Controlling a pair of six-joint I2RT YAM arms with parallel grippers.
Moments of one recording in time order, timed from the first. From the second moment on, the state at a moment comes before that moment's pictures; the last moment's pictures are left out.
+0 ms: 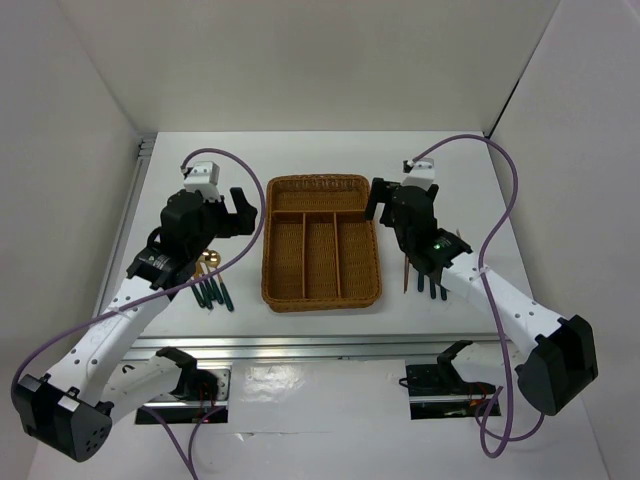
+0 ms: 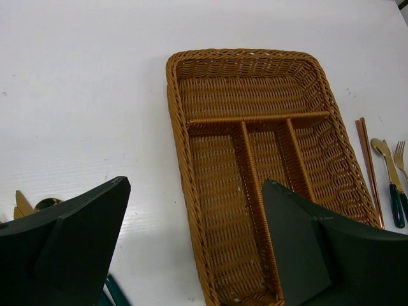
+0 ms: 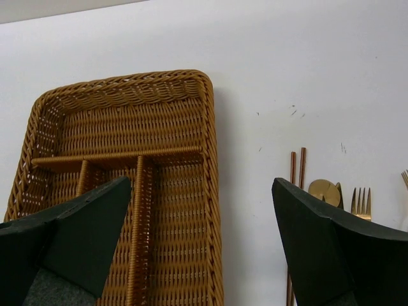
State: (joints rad) left arm -0.37 0.97 0.90 -0.25 -0.12 -0.32; right arm 0.55 1.17 0.91 -0.09 0.51 0.35
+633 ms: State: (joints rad) left arm -0.37 1.11 0.85 -0.50 -0.28 -0.60; right arm 0.54 1.24 0.90 -0.10 0.47 0.40
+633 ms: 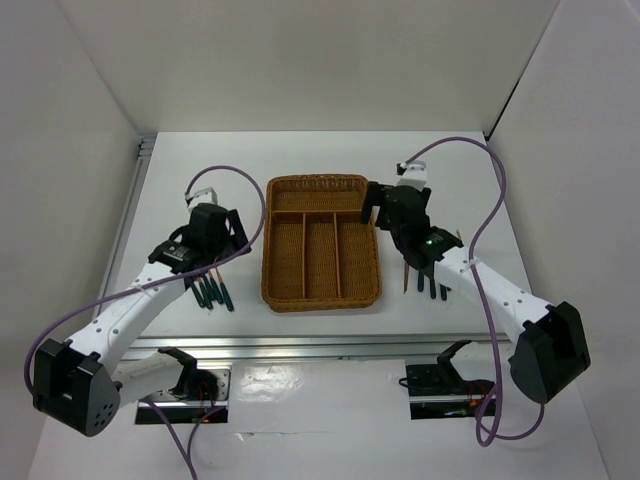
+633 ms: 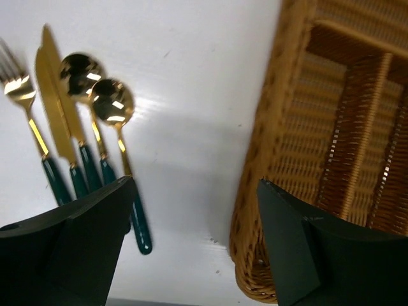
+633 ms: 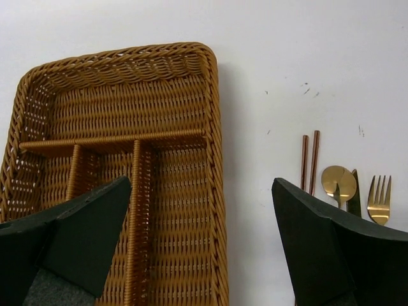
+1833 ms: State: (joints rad) left arm -0.37 1.32 0.72 -0.53 -0.38 -0.82; right arm 0.44 1.34 0.87 -0.12 0.38 0.46
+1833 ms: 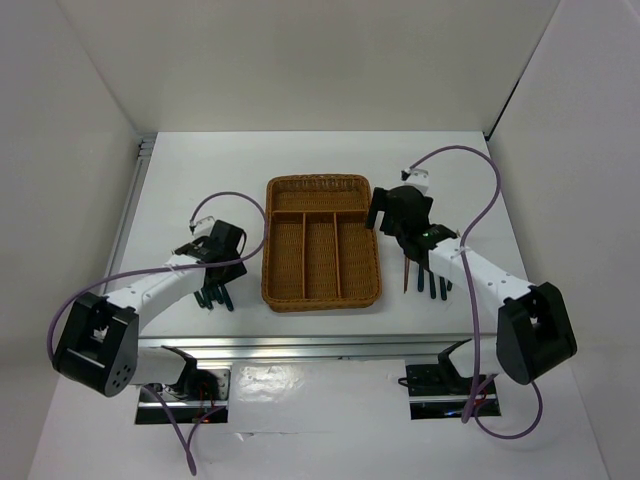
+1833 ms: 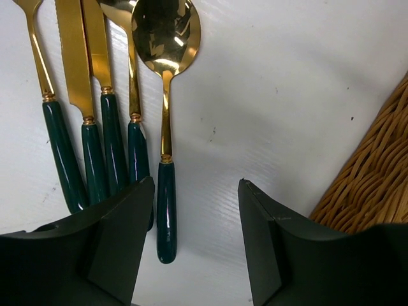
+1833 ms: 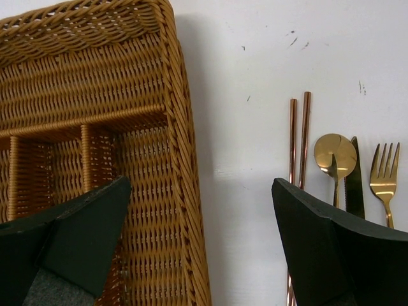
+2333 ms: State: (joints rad) left arm -0.32 1.36 0.68 -0.45 -0.35 -0.81; right arm 0.44 1.37 0.87 -0.13 0.38 0.46
